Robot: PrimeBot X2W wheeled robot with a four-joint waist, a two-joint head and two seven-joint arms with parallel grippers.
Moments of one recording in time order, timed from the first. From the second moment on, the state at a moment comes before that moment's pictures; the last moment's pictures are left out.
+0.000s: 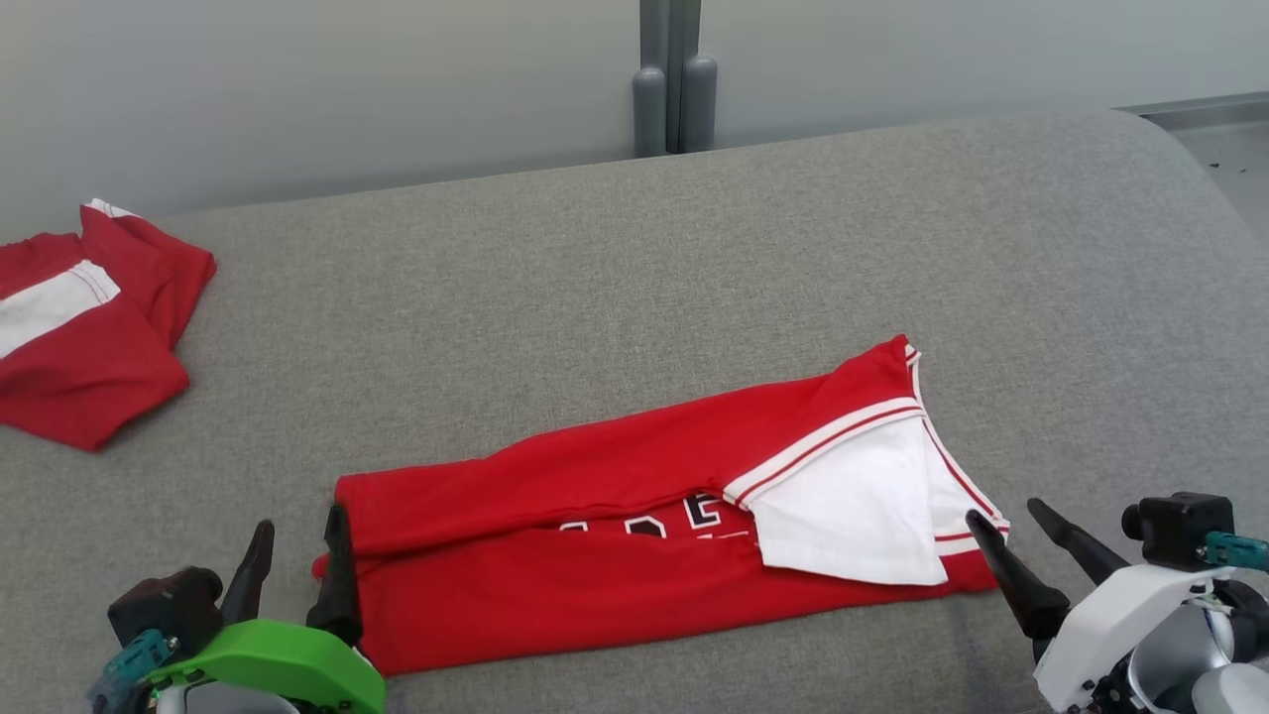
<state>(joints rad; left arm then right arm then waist) 0.03 0.36 -0.33 0.01 -0.75 0.27 -0.08 0.03 -0.40 0.21 0.08 0.62 0.13 0.11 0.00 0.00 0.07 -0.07</state>
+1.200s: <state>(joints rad) -0.03 0.30 -0.42 0.10 -0.63 0.31 -0.19 -0.15 -0.33 0.01 0.41 0.48 0.13 0.35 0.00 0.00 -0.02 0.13</state>
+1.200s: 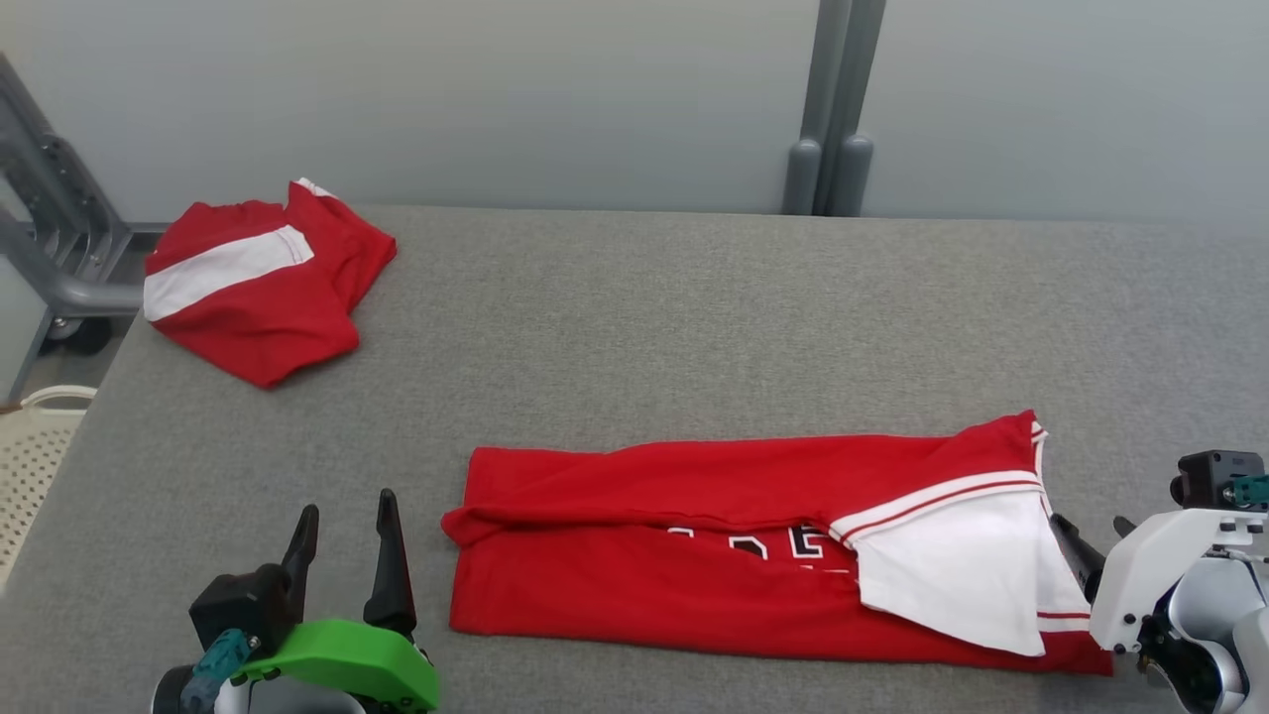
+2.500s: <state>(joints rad) -0.06 0.31 -0.41 0.06 -0.63 0.34 -0.19 -0.32 -0.45 0.28 0.64 0.67 0.13 0.29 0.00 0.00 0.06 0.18</state>
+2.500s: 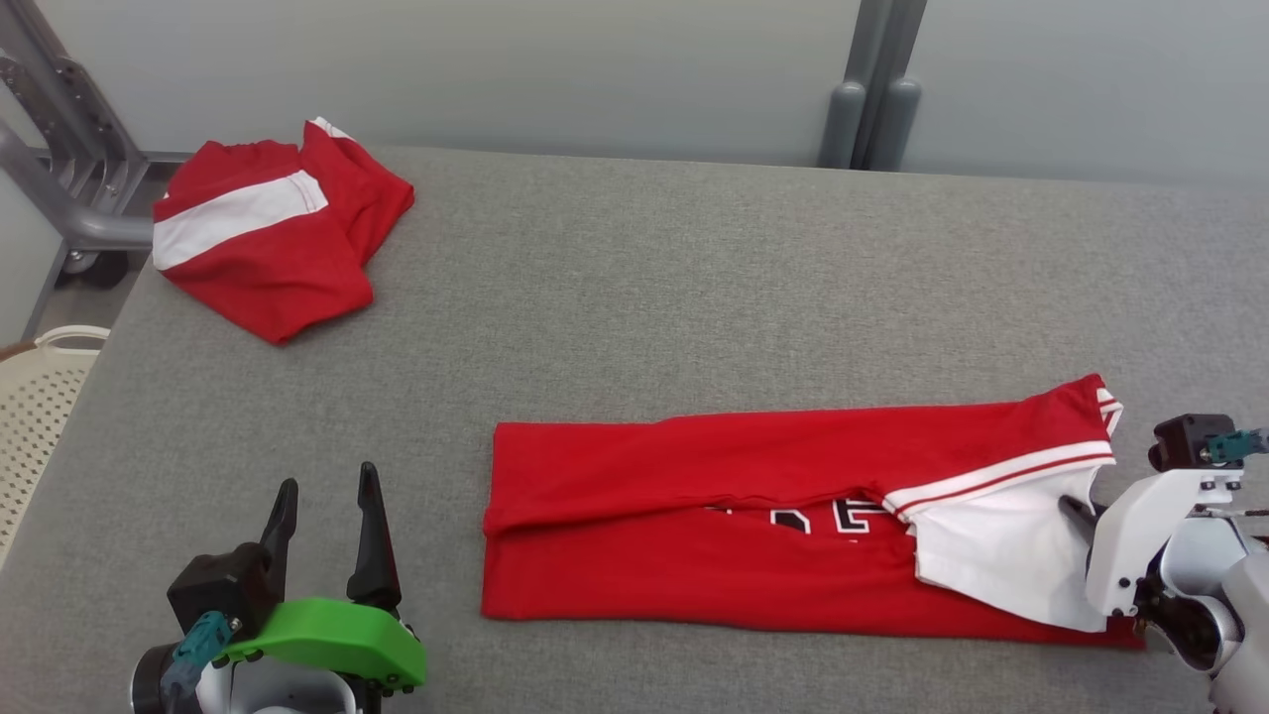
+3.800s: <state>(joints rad) -0.06 0.28 -0.44 0.11 -0.65 0.32 -0.21 -0.27 -0.35 0.26 0.06 0.63 0.13 0.48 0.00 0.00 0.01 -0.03</state>
